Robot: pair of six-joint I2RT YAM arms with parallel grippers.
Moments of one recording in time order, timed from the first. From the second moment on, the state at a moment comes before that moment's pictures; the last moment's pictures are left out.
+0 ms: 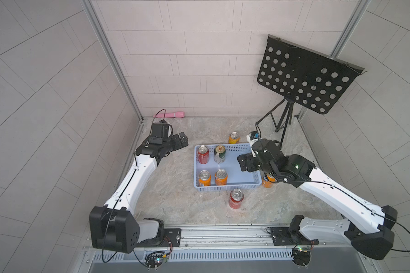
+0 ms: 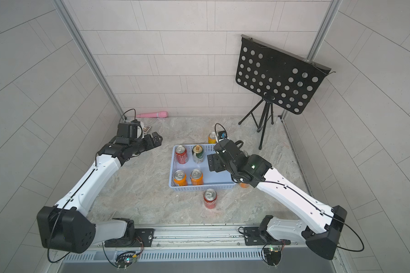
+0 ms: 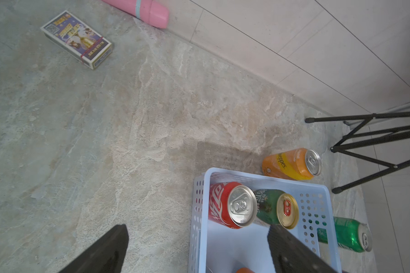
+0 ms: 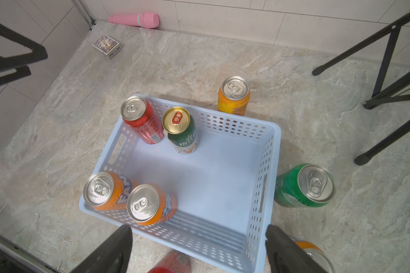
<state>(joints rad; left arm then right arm) -0.10 1.31 1.14 -0.58 0.17 -0.49 0.77 1.23 1.32 -0.86 0.28 0.43</state>
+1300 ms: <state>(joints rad) -0.05 1.46 1.14 -0.57 0.42 -0.56 0.65 2.09 1.93 -0.95 0.04 0.30</state>
